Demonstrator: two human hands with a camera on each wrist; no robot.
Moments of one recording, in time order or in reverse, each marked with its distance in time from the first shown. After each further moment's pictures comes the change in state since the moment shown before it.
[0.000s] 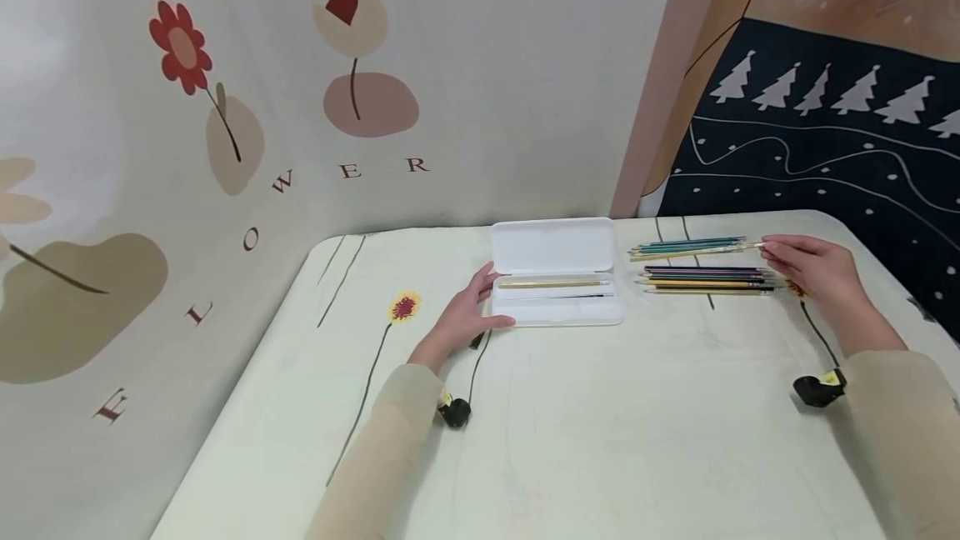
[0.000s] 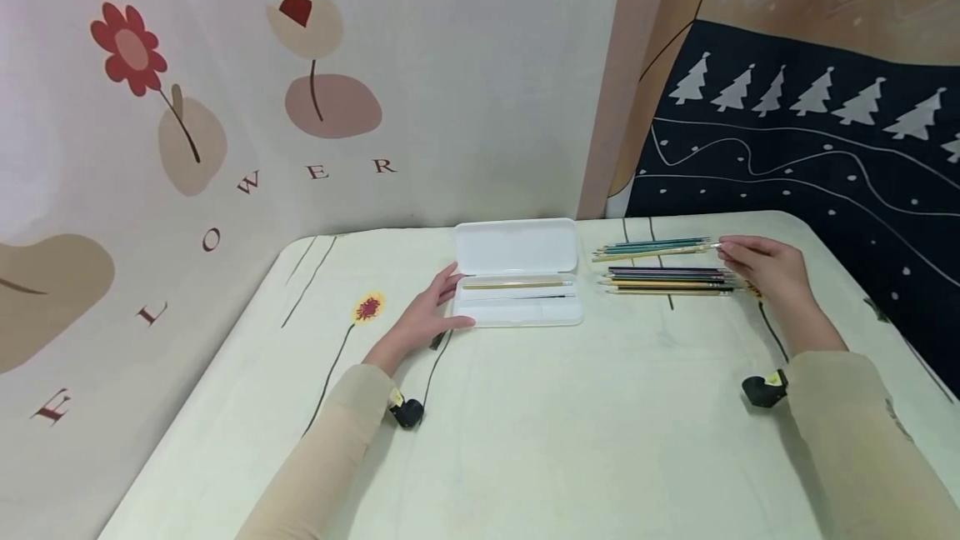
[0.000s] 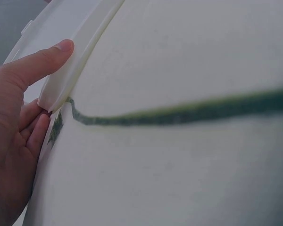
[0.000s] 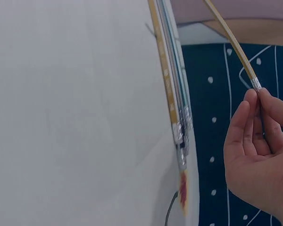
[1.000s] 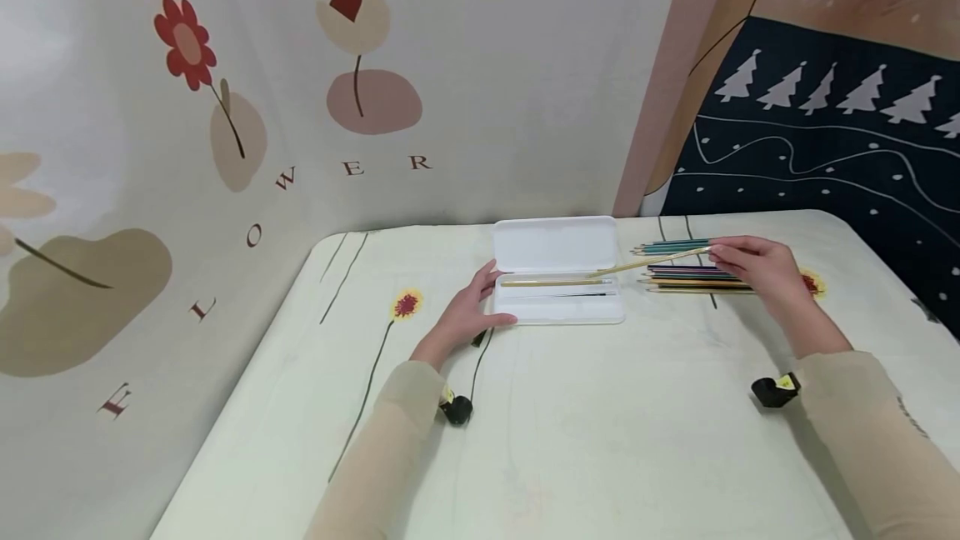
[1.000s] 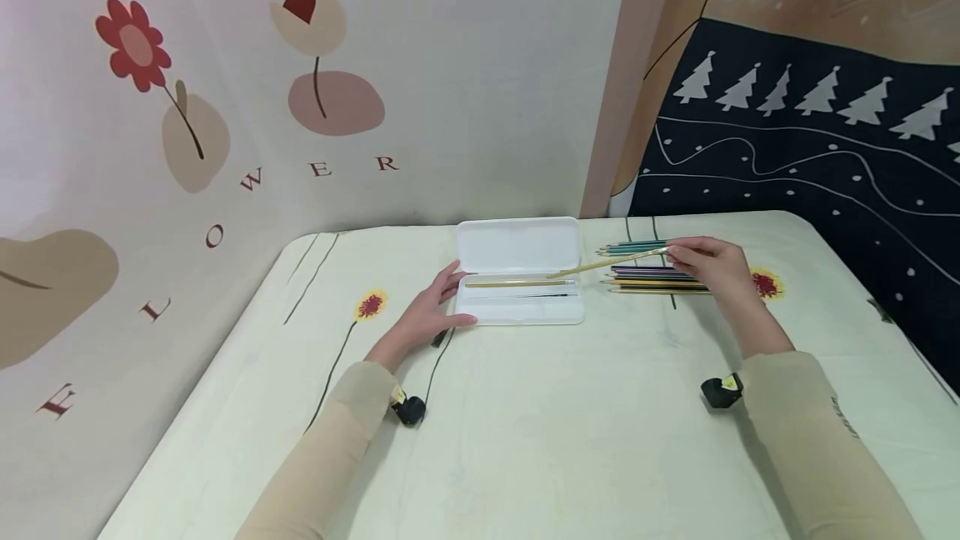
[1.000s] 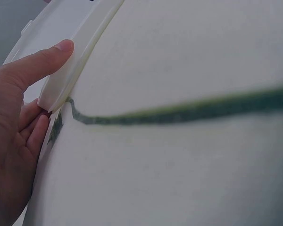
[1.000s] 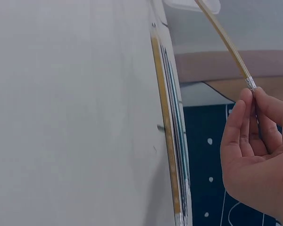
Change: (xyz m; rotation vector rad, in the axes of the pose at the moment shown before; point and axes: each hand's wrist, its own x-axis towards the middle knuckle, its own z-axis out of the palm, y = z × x) left_hand 0.000 0.001 -0.002 0.002 -0.009 0.008; right_hand 0.034 0.038 0.038 -0.148 -0.080 -0.064
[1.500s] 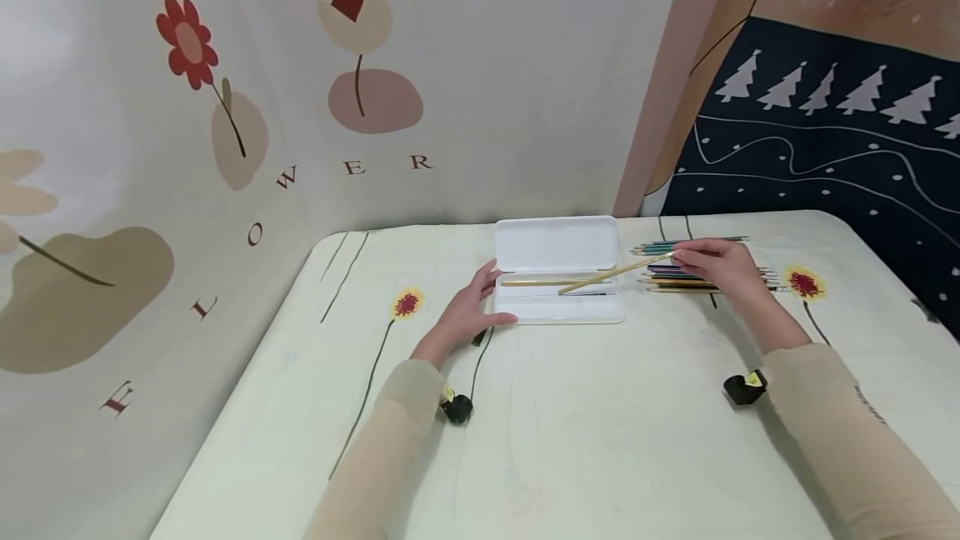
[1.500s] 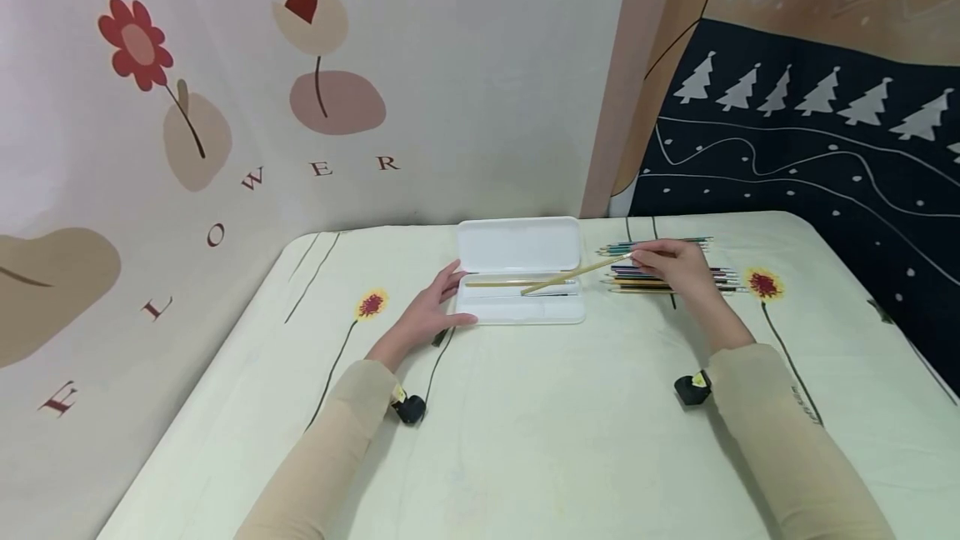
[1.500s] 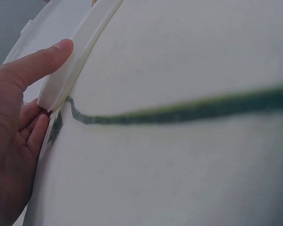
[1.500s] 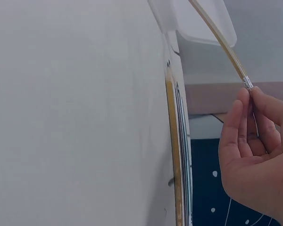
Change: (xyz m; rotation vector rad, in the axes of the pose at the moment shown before) left_hand 0.000 -0.001 0.000 0.003 -0.005 0.010; right_hand -0.031 -0.039 0.058 0.001 -0.134 -0.017
